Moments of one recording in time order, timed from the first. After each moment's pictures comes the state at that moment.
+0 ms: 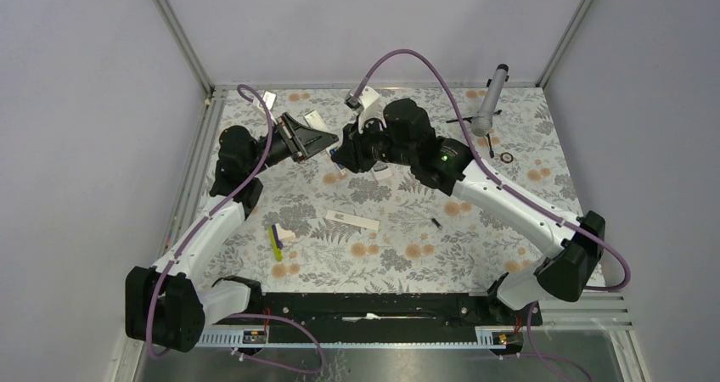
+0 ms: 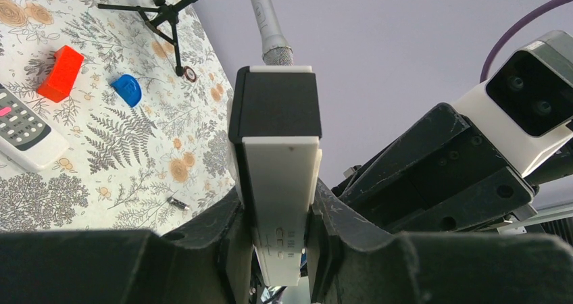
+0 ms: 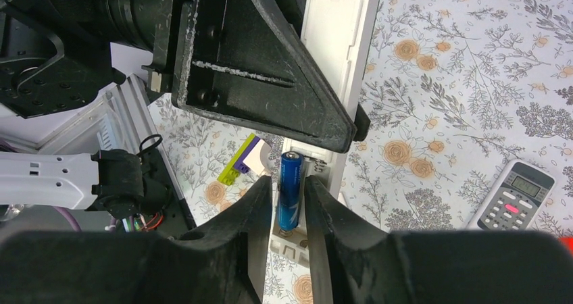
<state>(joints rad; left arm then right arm) -0.23 1.13 0.79 0.44 0.77 -1.13 0.87 1.49 1.46 -0.31 -0.24 0.21</state>
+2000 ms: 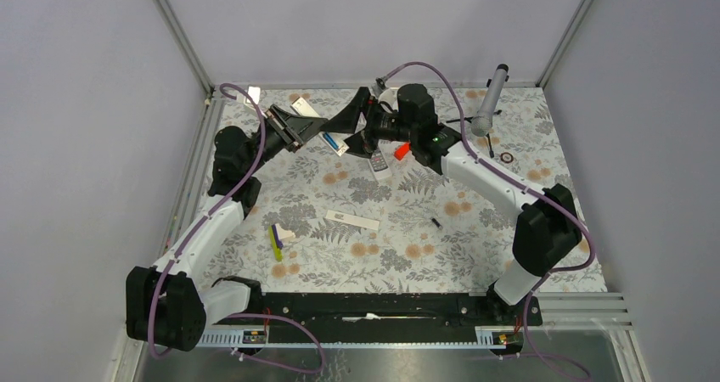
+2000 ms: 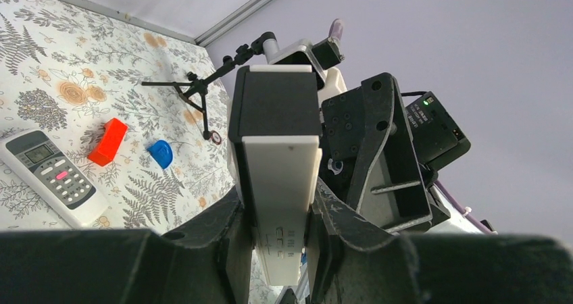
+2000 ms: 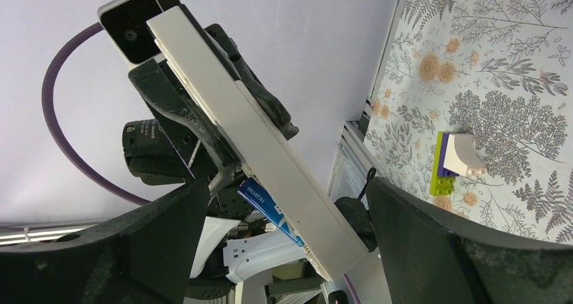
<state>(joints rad) -0.20 1.14 0.78 0.52 0.60 -1.11 0.65 1.66 1.38 0.06 -0.61 1.25</state>
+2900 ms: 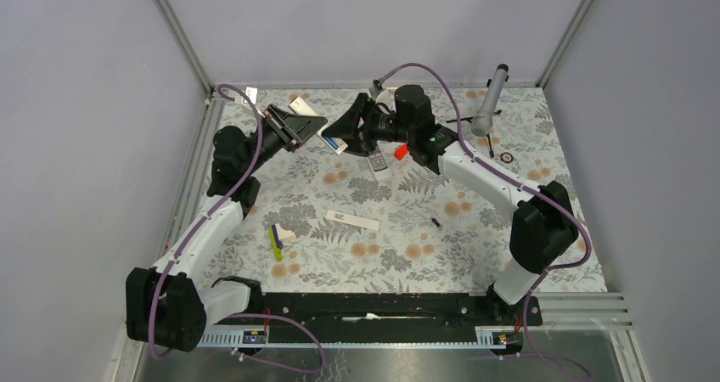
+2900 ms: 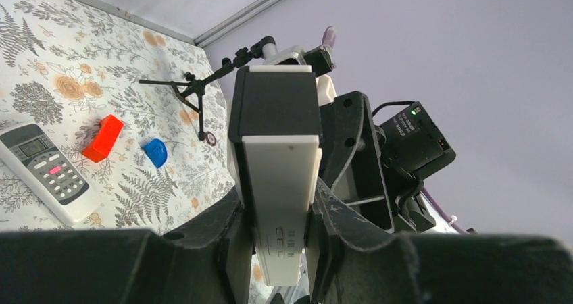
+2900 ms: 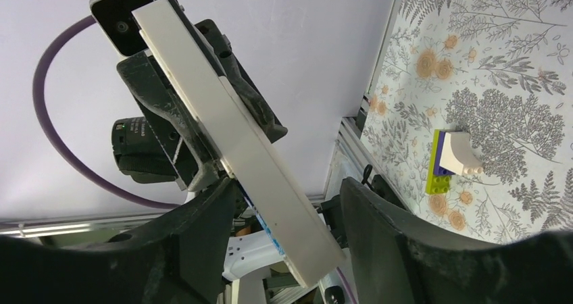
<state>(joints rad) -0.20 1.13 0.78 0.51 0.59 -1.15 0.65 1.68 1.39 0.07 -0.63 1.25</state>
